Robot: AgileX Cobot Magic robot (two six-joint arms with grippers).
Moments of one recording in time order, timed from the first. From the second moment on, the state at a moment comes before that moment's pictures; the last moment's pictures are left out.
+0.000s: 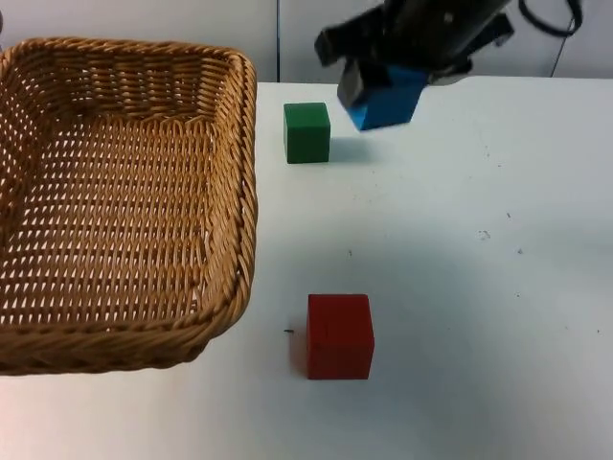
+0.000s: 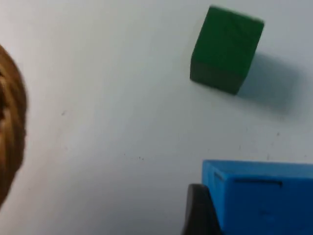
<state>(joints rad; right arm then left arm) 0.50 1.97 -1.56 0.02 0.62 0.02 0.14 1.27 -0.58 -0.78 0.77 0.57</state>
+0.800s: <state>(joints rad) 0.86 1.83 -1.57 0.01 0.56 -0.08 0.14 1.27 -0.58 -0.79 0.77 0.57</state>
